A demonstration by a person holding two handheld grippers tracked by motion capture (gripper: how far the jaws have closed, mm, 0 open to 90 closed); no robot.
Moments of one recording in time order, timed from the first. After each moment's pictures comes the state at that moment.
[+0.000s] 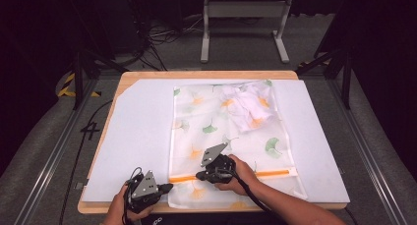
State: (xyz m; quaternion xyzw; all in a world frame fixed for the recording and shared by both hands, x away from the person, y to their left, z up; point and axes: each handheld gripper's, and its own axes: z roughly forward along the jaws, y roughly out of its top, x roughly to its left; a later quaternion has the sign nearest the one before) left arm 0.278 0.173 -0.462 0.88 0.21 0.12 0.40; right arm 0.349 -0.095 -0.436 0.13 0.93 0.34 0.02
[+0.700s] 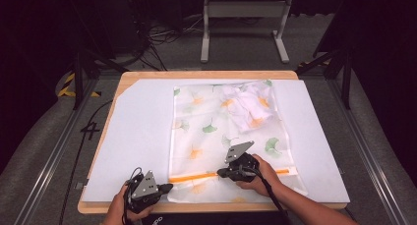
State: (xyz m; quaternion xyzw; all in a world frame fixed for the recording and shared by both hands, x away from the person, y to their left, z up) left arm 0.278 0.173 -0.462 0.88 0.21 0.12 0.40; right arm 0.349 -0.156 -0.434 0.18 0.92 0.34 0.03
